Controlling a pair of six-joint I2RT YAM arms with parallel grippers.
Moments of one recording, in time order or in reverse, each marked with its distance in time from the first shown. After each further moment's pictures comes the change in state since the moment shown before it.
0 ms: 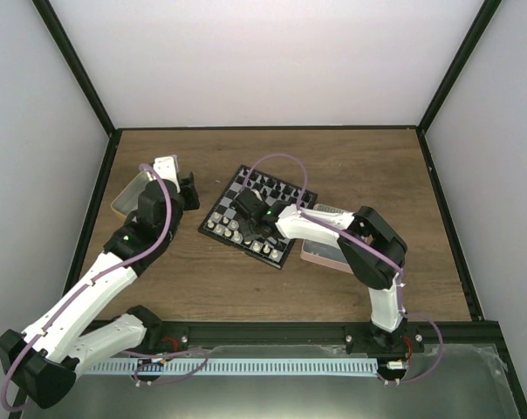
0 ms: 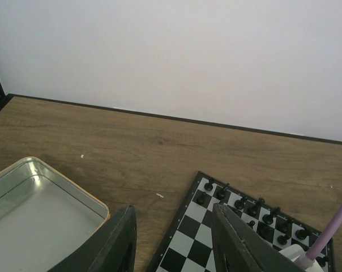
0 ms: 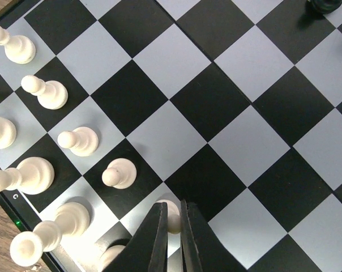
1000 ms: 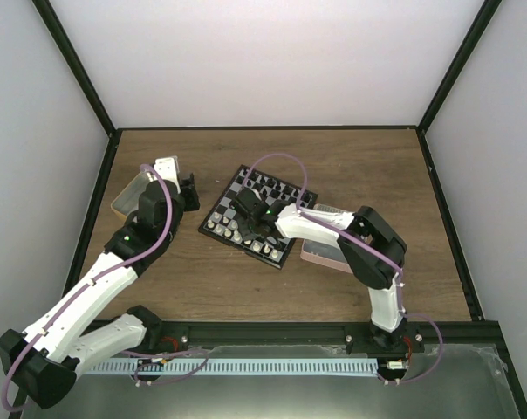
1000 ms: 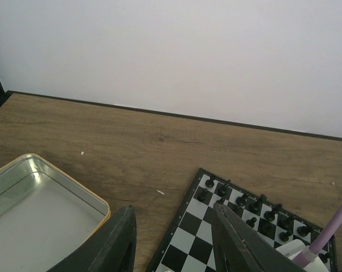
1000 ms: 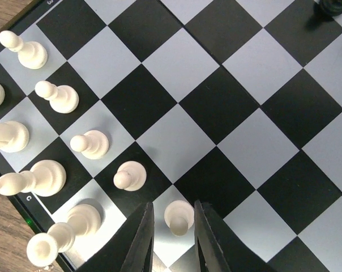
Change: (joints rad) left arm 0.005 0.000 -0.009 0.001 0.007 0.000; right arm 0.001 -0.001 0.008 0.000 -0.016 0.011
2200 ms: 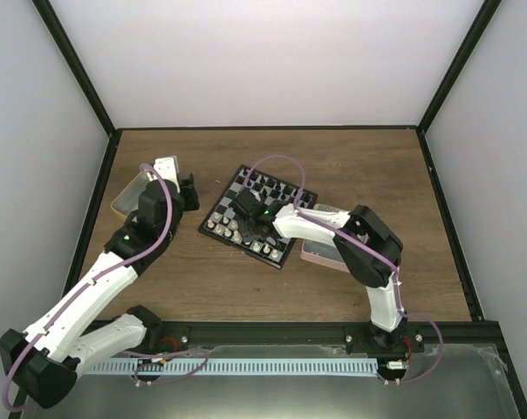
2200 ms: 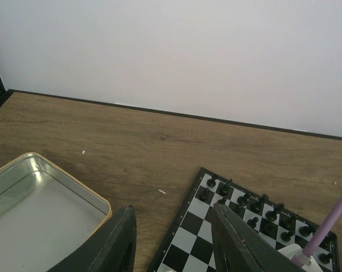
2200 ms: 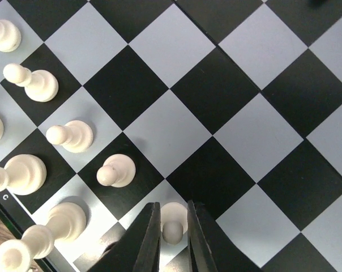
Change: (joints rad) left arm 0.008 0.003 -0.002 0.000 0.005 0.000; right arm 0.000 0.031 0.014 -0.027 0.004 0.014
